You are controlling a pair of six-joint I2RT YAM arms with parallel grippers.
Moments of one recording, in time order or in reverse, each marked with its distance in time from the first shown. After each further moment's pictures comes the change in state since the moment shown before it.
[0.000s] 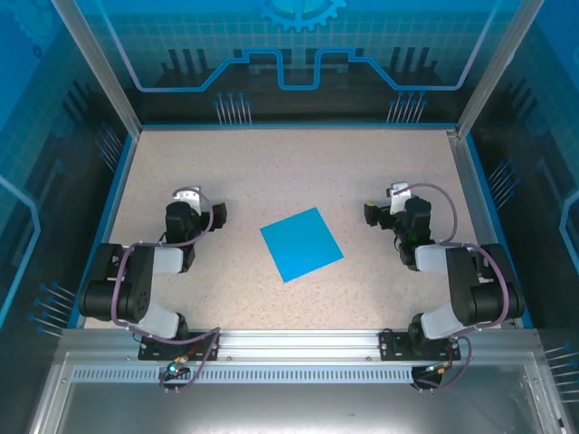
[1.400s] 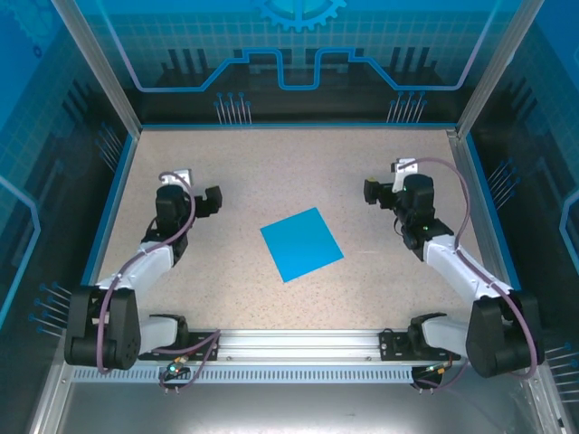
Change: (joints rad) left arm -0.023 -0.281 0.196 -0.484 -0.043 -0.112; right arm 0.124 -0.291 0.288 -0.580 0.169 0.174
